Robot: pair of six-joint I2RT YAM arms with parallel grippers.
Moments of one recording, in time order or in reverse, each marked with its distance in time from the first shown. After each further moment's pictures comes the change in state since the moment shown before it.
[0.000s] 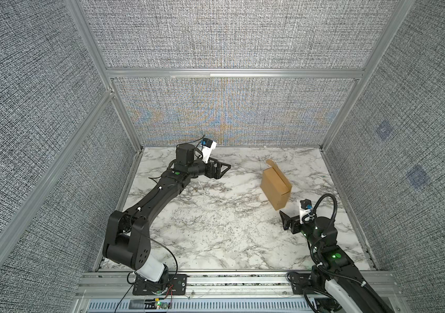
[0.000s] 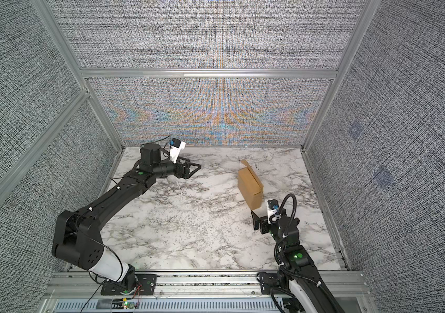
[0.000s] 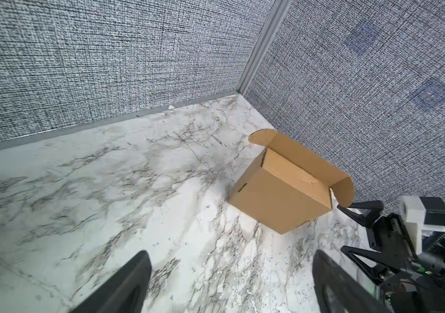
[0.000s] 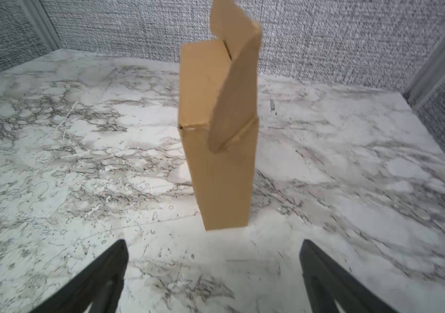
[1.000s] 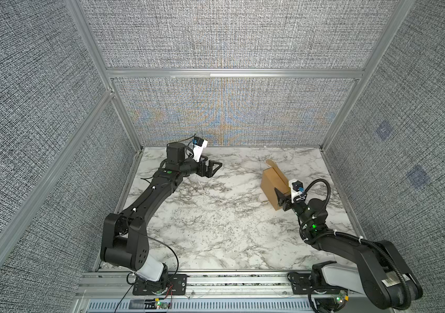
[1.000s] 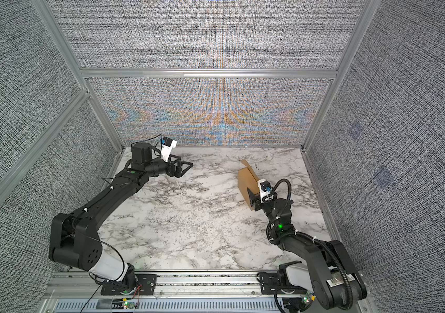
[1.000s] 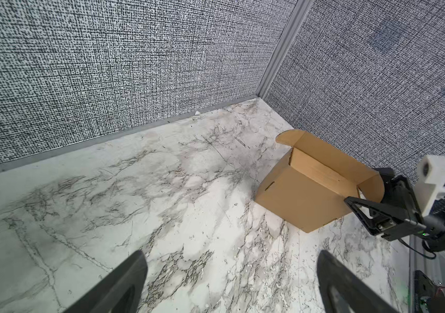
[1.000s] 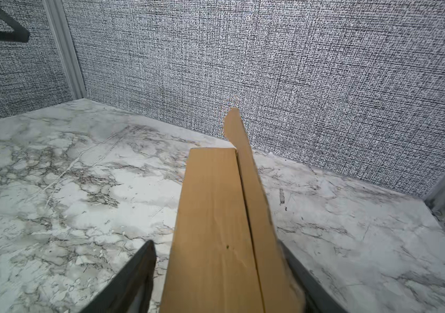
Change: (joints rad) left arm 0.084 -0.018 -0.011 -0.023 0.010 0.085; right arm -0.084 0.711 0.137 0.808 -0.176 -0.080
